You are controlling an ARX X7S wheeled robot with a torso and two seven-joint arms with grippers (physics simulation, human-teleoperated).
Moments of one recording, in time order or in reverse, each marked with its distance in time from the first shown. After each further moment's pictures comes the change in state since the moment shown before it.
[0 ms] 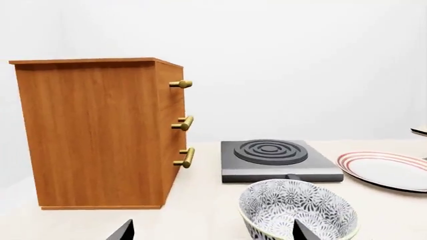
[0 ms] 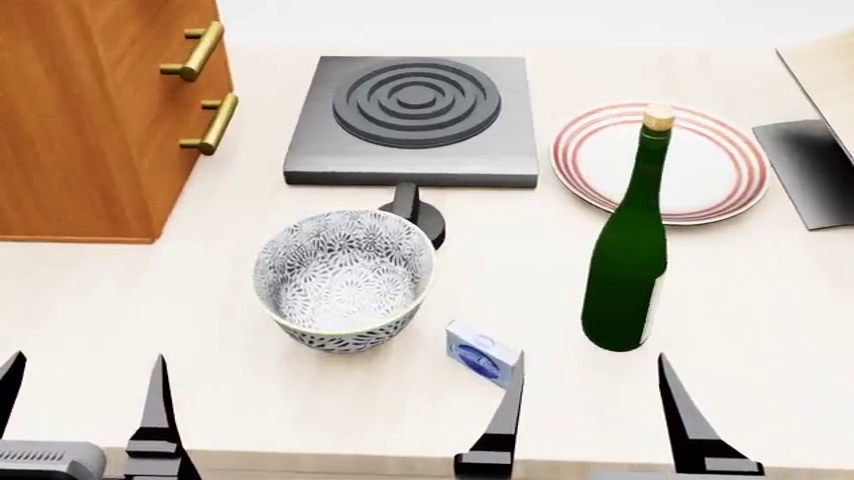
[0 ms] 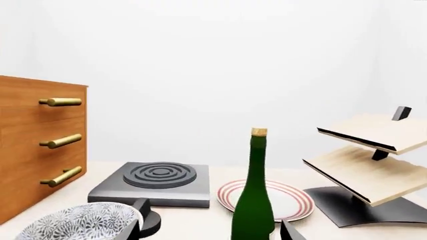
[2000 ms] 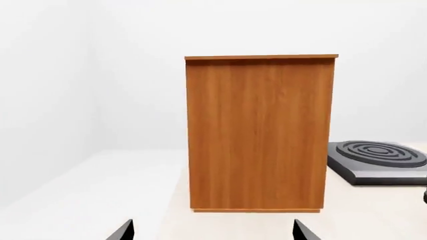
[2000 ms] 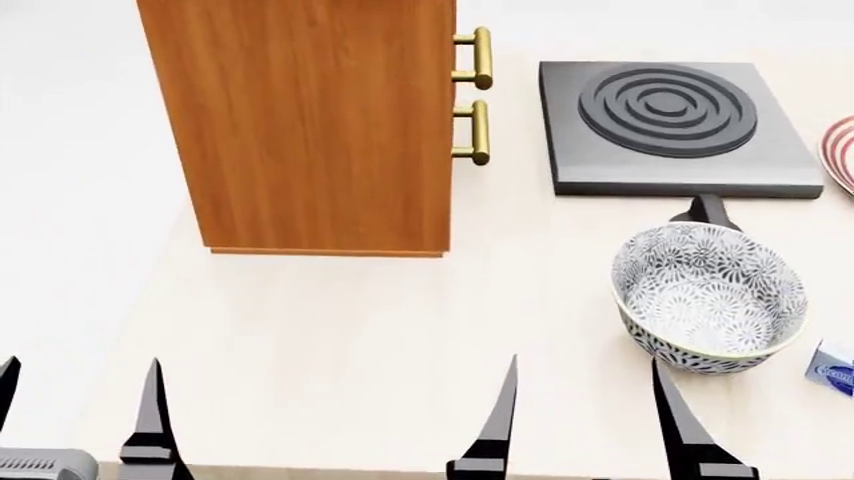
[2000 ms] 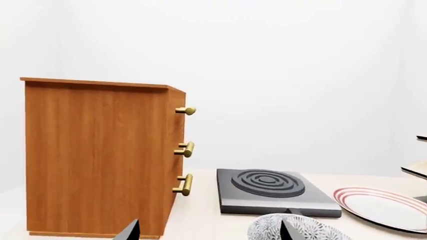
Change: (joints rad) left arm 0.010 -0.076 0.051 0.006 -0.074 0.031 -0.086; right arm -0.005 0.063 -0.062 -0.004 0.041 -0.028 0.077
